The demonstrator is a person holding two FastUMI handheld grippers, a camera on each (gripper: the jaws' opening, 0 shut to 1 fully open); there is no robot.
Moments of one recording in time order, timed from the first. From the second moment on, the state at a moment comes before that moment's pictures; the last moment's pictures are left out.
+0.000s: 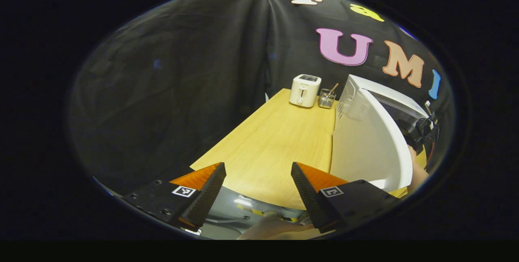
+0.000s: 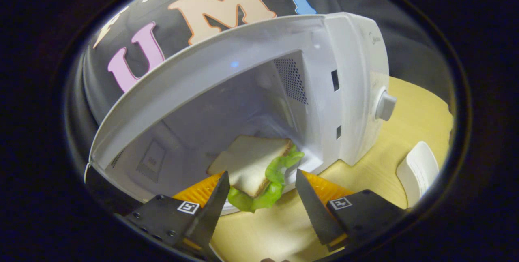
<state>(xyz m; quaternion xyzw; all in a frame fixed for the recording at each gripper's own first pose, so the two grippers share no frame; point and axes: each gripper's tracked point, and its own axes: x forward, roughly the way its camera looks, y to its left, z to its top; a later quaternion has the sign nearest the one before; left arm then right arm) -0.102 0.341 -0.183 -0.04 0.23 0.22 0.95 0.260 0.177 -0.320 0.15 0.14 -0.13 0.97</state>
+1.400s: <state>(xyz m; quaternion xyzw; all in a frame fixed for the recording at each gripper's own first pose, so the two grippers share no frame) -0.080 0.270 -0.221 0.02 0.29 0.05 0.96 -0.005 0.109 -0.242 0.09 0.12 -0.17 0.97</state>
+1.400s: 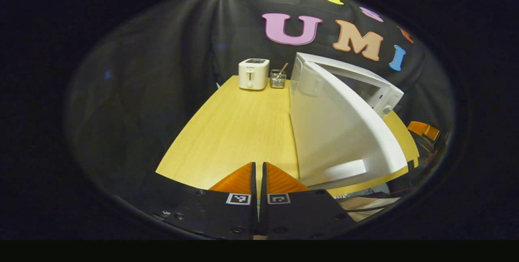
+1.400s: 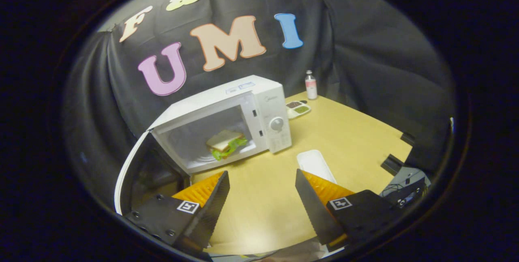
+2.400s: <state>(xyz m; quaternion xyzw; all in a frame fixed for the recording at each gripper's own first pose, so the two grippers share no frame) -0.046 0.195 -0.223 0.05 0.31 0.01 0.95 -0.034 0.009 -0.222 0.14 0.12 -0.23 0.96</state>
